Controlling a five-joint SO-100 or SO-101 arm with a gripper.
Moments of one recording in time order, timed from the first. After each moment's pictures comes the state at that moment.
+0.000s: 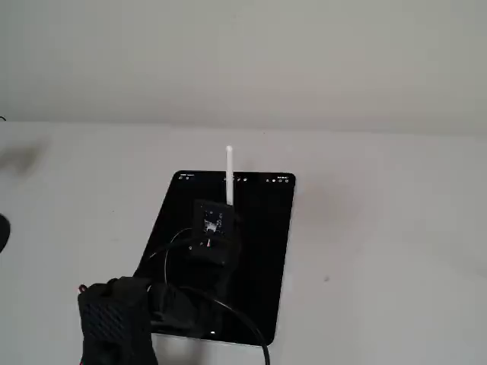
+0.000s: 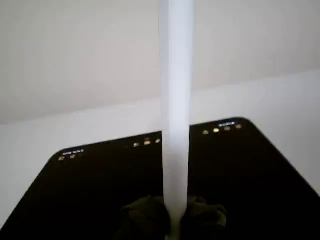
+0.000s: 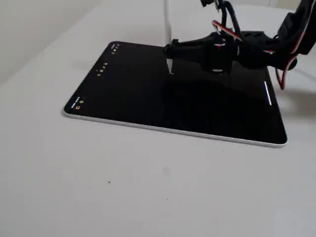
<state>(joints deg) -9.4 56.3 133.3 -75.8 -74.5</state>
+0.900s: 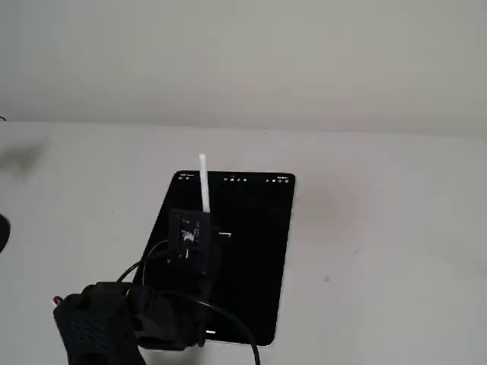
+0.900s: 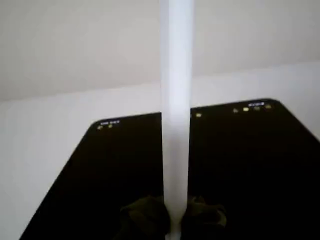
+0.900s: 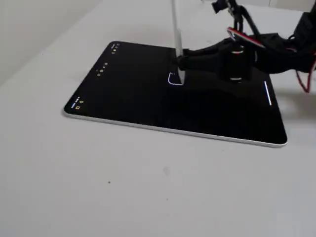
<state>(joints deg) -14.3 63.8 146.2 -77.1 -76.3</state>
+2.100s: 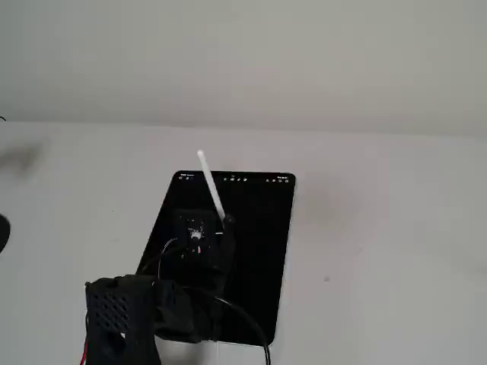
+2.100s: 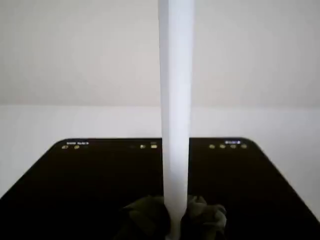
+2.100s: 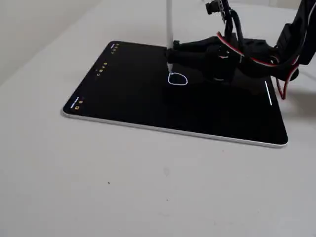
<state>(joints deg) -11.0 48.9 131.0 -85.3 -84.9</state>
